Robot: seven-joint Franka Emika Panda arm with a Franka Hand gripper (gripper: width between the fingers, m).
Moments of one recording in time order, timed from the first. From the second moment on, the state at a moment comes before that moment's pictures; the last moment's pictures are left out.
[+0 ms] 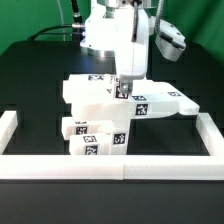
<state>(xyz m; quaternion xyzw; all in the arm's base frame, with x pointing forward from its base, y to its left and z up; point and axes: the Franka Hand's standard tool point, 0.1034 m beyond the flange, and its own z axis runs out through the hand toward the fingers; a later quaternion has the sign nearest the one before) 0.636 -0.015 0.120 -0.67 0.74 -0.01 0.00</state>
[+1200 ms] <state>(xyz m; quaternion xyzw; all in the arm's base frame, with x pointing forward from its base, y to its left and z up) 0.633 -0.013 0.114 -0.80 0.60 -0.01 -0.01</state>
